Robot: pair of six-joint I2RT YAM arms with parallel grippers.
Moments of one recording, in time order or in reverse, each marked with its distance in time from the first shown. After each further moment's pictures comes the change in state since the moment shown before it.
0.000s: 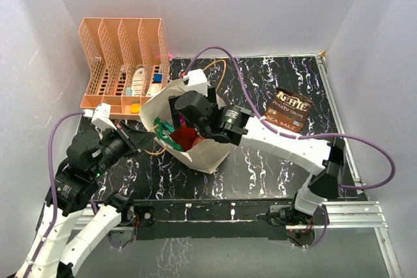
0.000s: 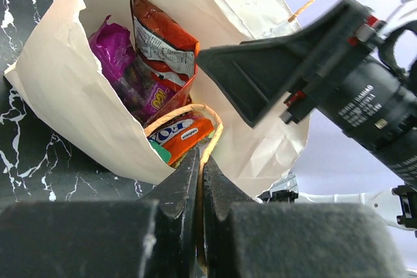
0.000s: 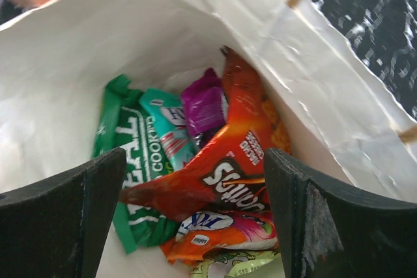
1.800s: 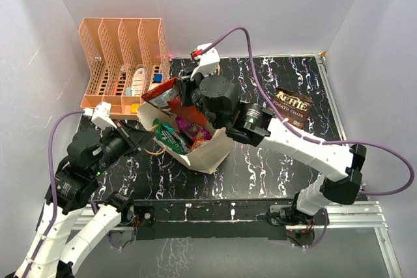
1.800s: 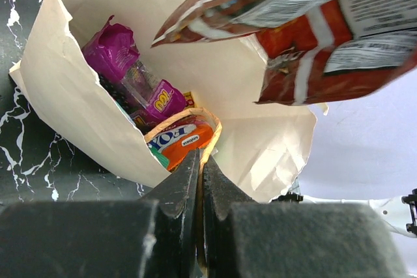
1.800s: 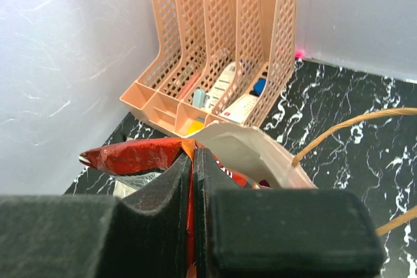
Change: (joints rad) left arm 0.000 0.022 0.019 -0.014 -0.012 0.001; right arm 0.000 -0.106 0.027 0.418 -0.030 -0.211
